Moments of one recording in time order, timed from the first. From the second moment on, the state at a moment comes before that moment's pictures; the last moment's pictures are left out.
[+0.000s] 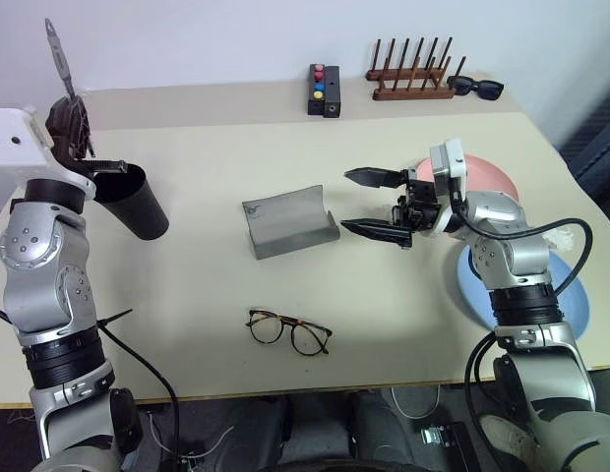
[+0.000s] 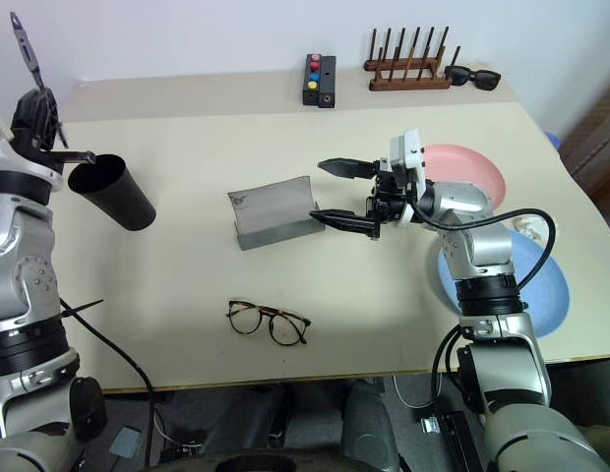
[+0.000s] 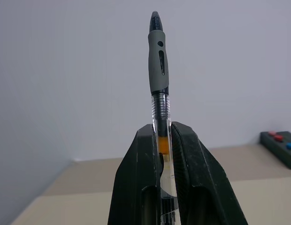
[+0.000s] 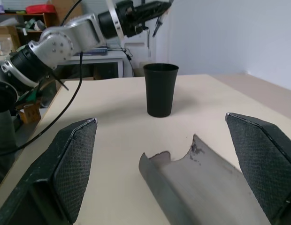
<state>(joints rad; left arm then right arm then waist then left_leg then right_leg) -0.44 0.49 0.46 -0.15 -0.26 0.21 -0.19 -0.69 -0.49 -0.01 0.22 0.54 0.24 1.33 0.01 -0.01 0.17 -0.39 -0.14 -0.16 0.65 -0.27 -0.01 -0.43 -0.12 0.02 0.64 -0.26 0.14</state>
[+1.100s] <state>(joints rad) -0.41 0.43 0.34 0.19 -0.03 -0.19 -0.02 -0.72 -0.50 -0.02 0.28 0.53 0.24 1.37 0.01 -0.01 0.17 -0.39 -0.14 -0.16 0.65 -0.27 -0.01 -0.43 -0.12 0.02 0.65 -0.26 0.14</state>
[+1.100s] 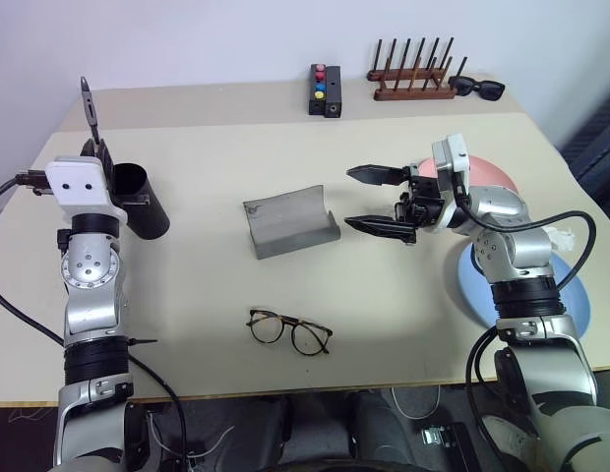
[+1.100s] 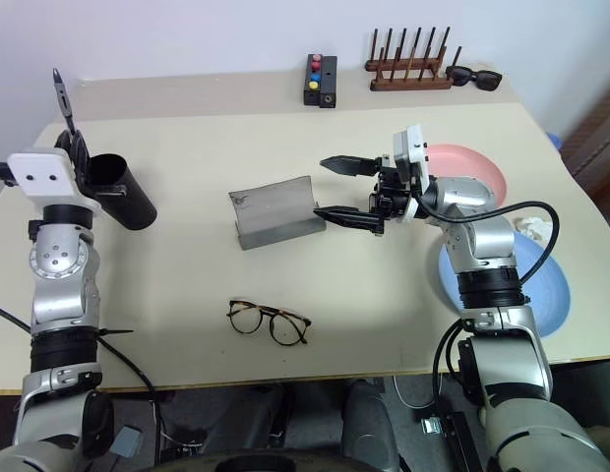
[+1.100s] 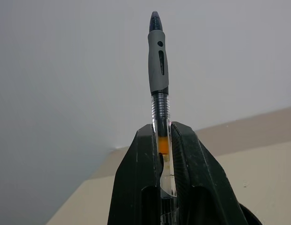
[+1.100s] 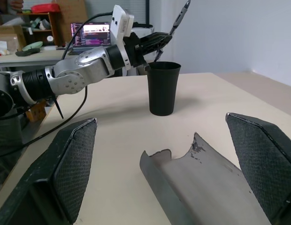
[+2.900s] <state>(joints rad) -0.79 0.63 -0.17 0.33 -0.33 0.38 -1.05 -0.42 -0.61 -0.04 -0.03 0.43 0.32 1.05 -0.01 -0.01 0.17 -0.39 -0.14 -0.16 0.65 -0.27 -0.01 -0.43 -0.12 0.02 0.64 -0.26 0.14</state>
